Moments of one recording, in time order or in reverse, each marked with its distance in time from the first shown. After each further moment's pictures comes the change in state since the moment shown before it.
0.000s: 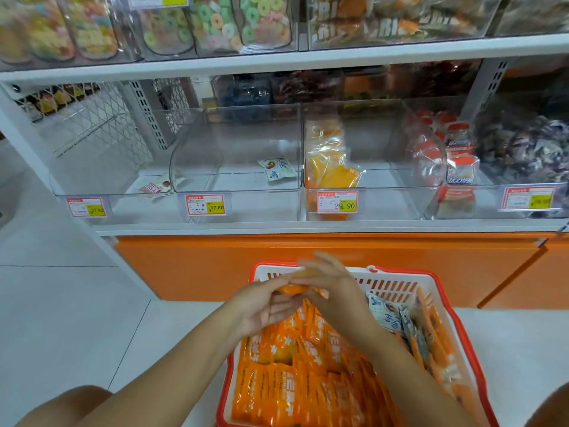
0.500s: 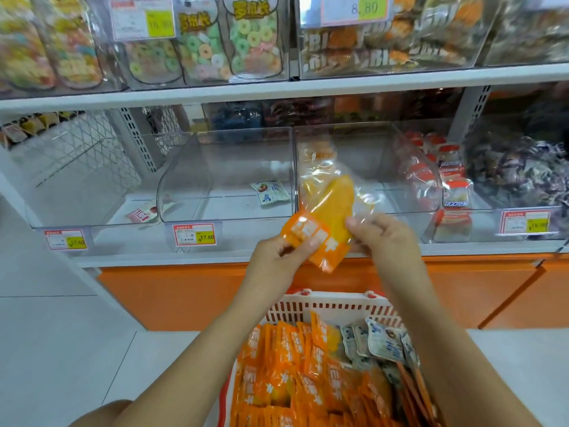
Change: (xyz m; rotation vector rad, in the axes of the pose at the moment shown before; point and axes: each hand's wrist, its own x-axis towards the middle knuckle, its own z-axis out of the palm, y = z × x) left_hand -0.020 0.071 0.053 0.501 0.108 0.817; right_hand 0.062 -0.031 -0.105 0.679 0.363 0.467
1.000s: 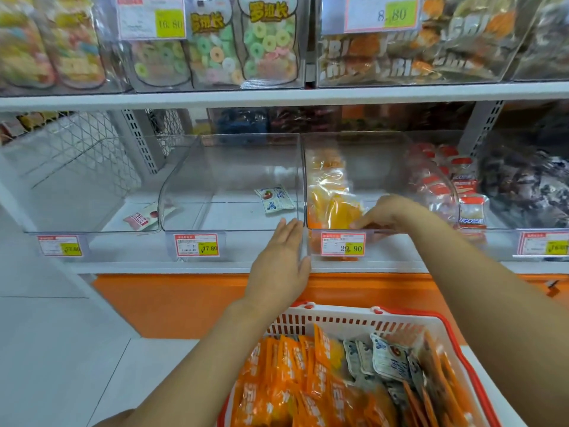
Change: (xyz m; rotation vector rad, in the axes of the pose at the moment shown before) left_hand 0.043 -0.022 -0.007 0.888 0.015 0.169; right_hand 0.150 -0.002 -0.008 -0.846 -0.236 0.478
